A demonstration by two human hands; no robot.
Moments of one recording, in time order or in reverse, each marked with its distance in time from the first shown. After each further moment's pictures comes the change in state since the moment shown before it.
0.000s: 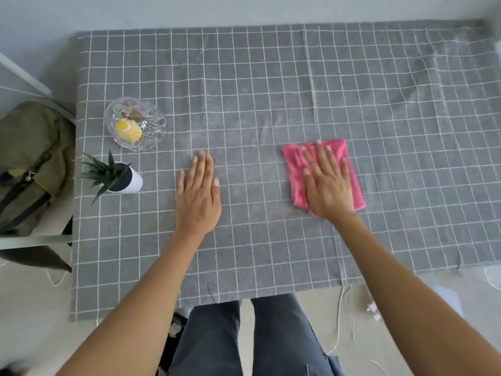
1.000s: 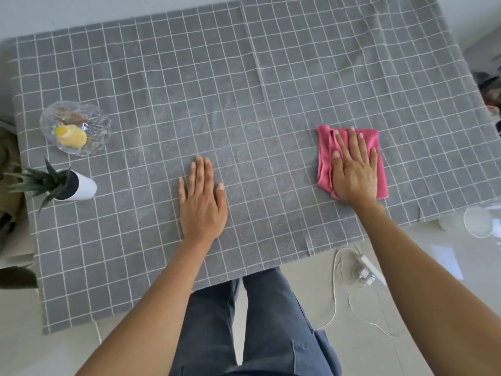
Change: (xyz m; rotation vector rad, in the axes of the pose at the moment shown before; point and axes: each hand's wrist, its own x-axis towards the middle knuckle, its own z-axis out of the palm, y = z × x) left_hand -0.034 0.077 0.029 0.010 -0.032 0.022; right_hand -0.056 0.109 -0.019 0.066 0.083 0.350
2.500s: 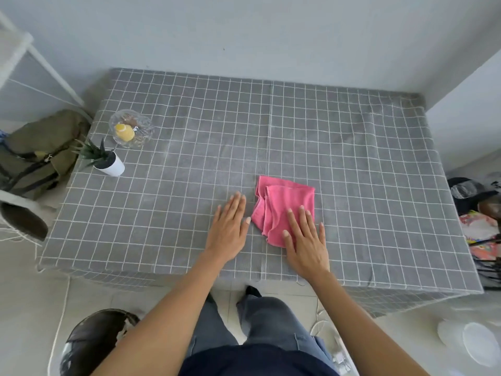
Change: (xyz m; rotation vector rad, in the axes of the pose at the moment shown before) left_hand -0.035 0.103 0.009 -0.085 -0.121 0.005; right_hand -0.062 0.012 -0.007 0.002 -0.219 -0.438
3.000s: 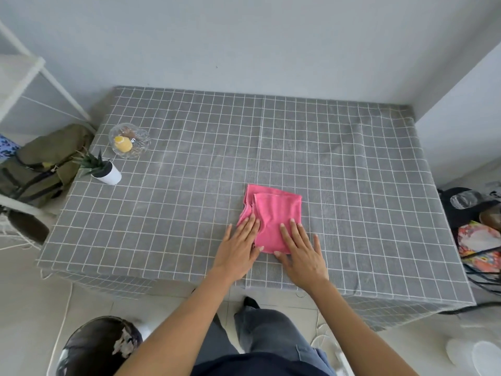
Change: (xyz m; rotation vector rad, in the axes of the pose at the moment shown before) left_hand -0.011 0.051 0.022 0.220 -0.146 0.064; right_hand -0.005 0.035 -0.006 -0.139 -0.130 -0.109
